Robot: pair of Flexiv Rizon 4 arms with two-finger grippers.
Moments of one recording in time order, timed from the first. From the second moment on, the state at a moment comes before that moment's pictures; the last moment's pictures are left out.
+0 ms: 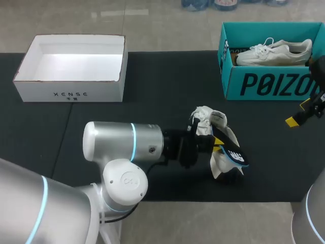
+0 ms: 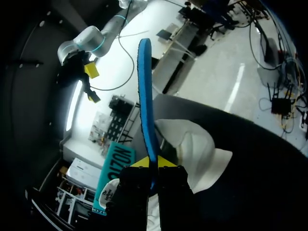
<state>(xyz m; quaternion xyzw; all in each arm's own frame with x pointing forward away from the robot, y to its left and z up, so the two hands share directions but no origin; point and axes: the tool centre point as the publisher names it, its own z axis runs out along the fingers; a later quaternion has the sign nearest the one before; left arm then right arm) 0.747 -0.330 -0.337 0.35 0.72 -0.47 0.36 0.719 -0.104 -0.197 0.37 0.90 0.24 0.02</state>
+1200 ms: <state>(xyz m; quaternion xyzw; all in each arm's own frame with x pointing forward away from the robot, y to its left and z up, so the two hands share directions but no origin) 0.738 -0.353 -0.319 0.38 0.71 -0.48 0.34 0.719 -0.104 -0.197 0.37 0.90 0.24 0.02</state>
